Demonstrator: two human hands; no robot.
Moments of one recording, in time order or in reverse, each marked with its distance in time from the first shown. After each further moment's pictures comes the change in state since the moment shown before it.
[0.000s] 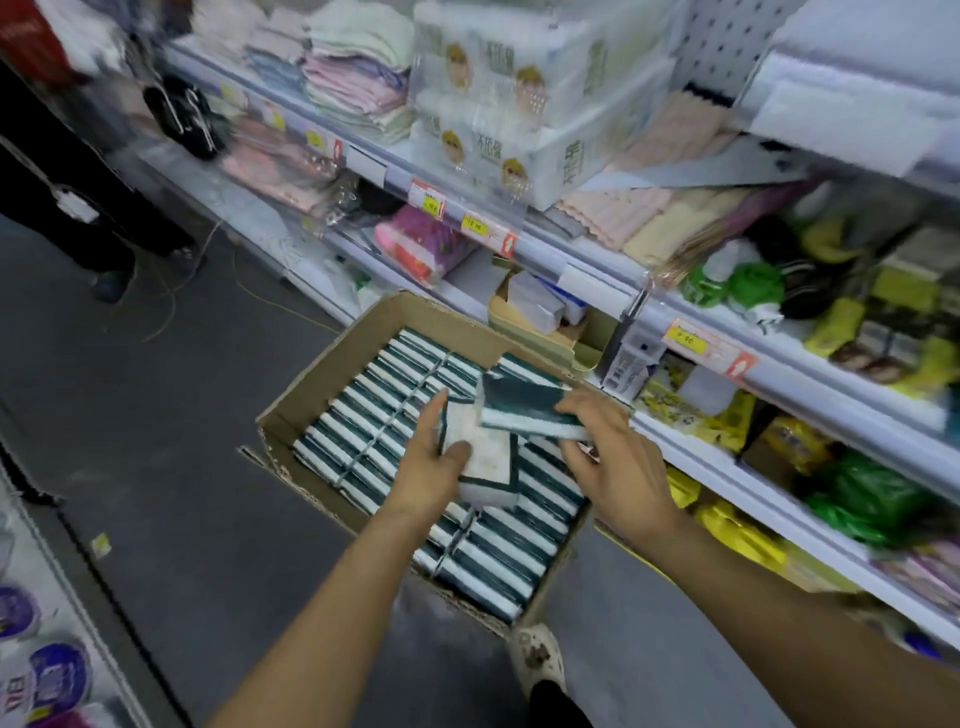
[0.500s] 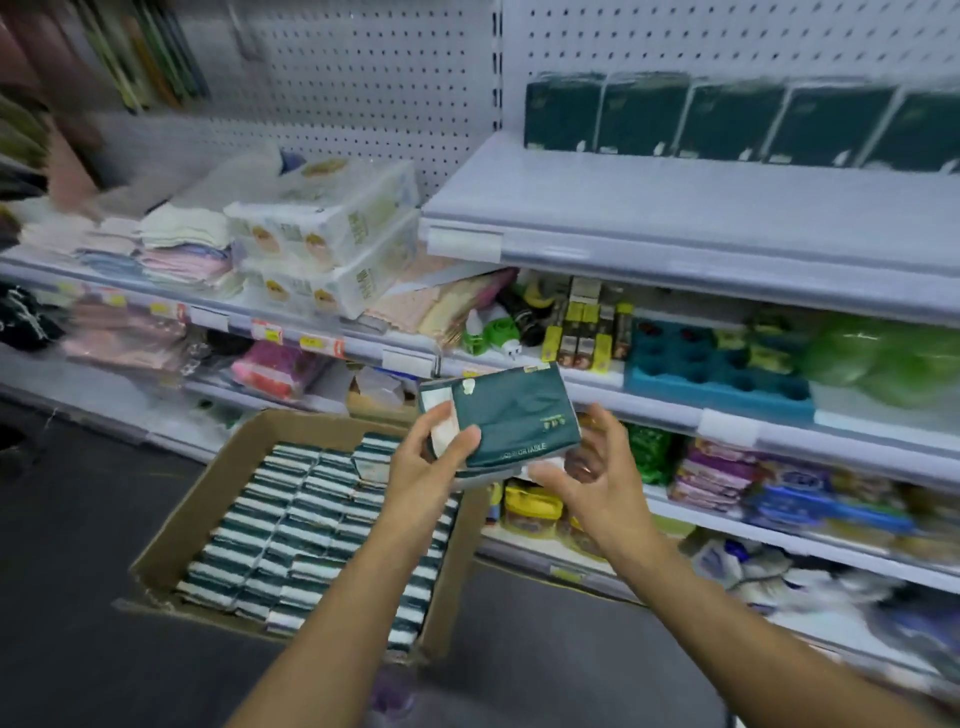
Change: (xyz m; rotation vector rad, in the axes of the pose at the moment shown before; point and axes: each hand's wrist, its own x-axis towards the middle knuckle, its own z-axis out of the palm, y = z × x) left_hand -0.134 0.083 0.133 -0.140 -0.256 0.325; right_hand -0.137 -0.036 -0.167 0.766 0.422 0.577
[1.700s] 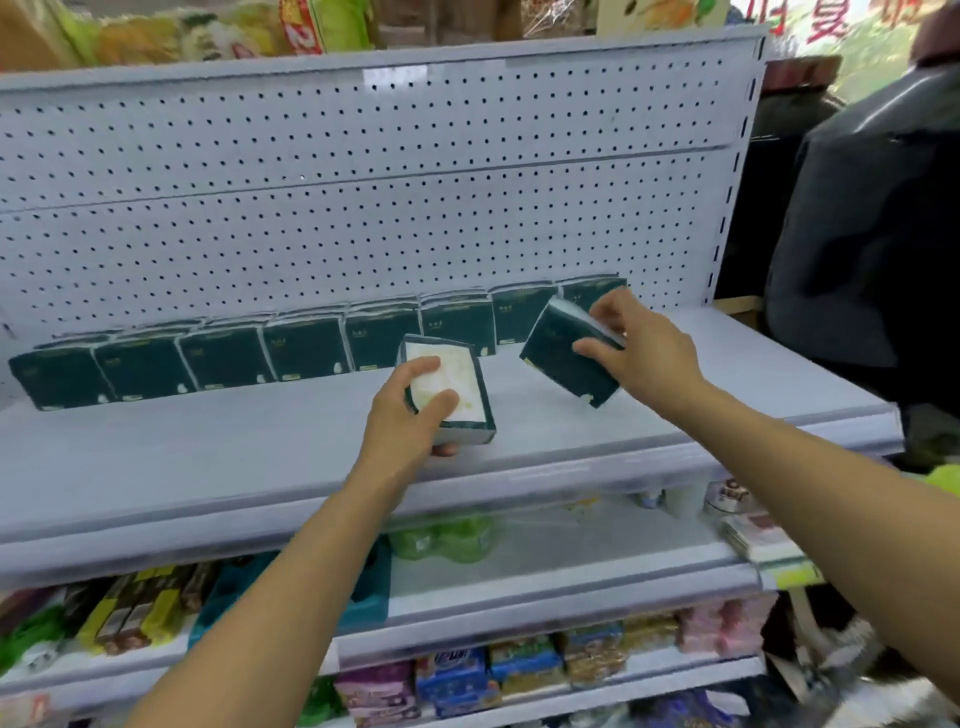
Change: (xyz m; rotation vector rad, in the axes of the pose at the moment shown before) left_hand -0.018 0.110 0.582 0.248 -0.439 0.398; right_hand 0.082 -0.162 -0.643 -0.981 0.637 -0.297
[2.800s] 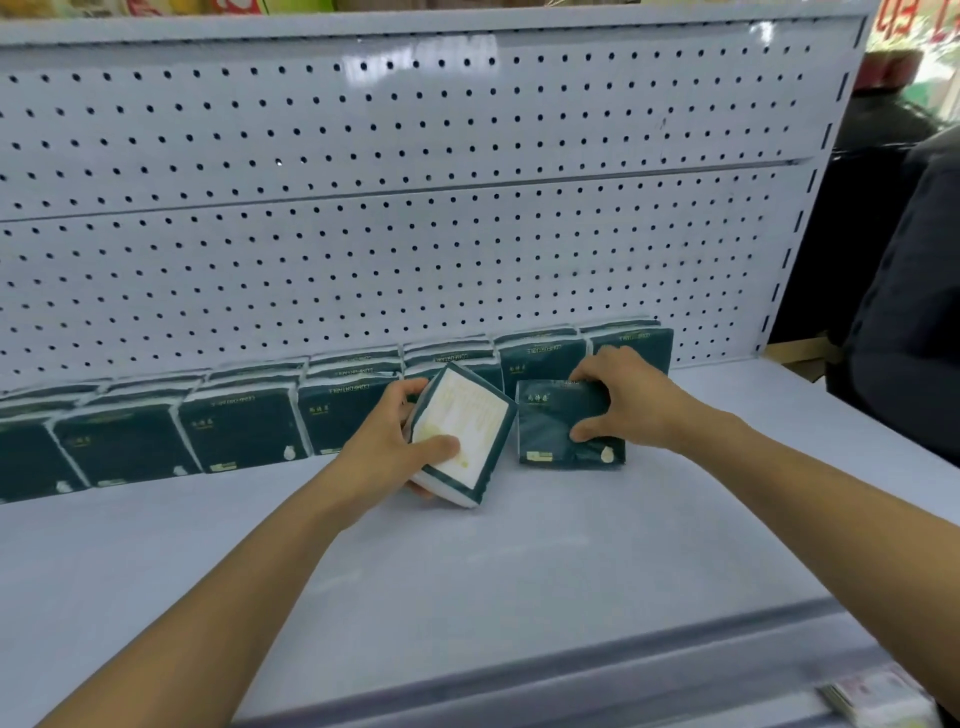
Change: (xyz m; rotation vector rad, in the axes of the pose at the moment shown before) left_hand 0.175 -0.027 -0.005 0.187 -0.313 -0.089; right_hand 0.144 0.050 0.089 -0.137 -0.376 -0.141
